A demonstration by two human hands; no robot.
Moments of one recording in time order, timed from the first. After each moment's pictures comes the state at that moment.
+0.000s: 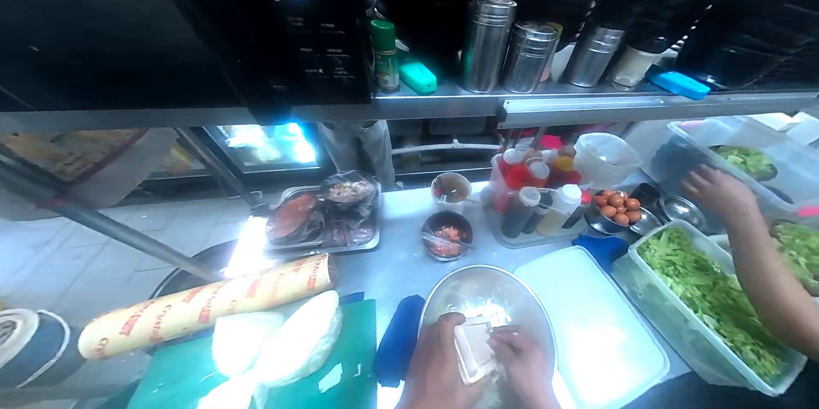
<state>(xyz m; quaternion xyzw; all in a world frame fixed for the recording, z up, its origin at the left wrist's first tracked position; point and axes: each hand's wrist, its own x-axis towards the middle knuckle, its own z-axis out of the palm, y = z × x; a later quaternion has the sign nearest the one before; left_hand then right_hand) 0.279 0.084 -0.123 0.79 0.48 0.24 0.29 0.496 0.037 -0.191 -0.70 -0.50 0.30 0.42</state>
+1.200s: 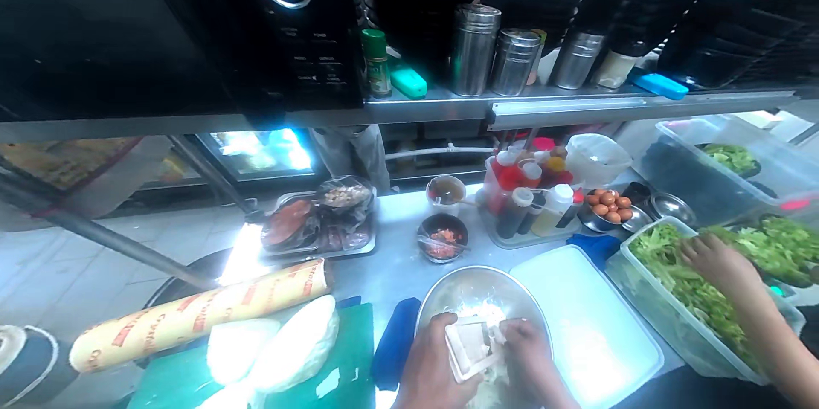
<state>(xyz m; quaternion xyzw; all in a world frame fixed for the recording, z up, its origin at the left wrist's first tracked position) 0.276 0.084 -0.128 0.77 0.50 0.23 0.33 0.532 0.051 -0.219 -0.70 -0.31 0.44 0.47</state>
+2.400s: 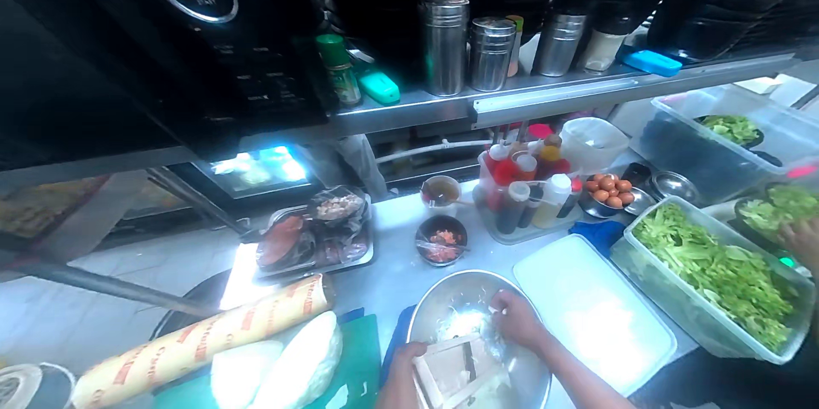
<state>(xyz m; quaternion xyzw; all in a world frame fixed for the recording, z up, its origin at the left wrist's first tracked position) 0.224 0.067 -0.096 0.73 0.52 0.25 0.38 0.551 0.126 -0.224 -0.70 -0.58 0.36 0.19</state>
